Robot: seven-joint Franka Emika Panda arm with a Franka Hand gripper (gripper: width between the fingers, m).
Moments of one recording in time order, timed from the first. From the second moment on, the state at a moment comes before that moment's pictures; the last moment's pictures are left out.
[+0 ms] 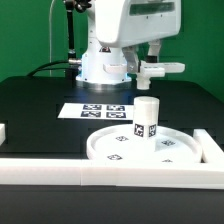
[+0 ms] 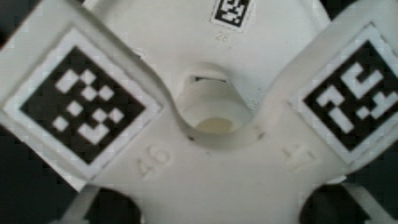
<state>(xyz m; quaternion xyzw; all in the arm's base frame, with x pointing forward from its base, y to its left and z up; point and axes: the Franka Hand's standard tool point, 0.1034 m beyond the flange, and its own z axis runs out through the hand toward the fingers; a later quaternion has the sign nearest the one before) 0.566 0.031 0.144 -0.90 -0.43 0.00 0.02</state>
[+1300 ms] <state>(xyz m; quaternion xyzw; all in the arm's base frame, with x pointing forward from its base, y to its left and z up) 0.560 0.034 0.109 -0.90 -0.44 0.01 0.03</state>
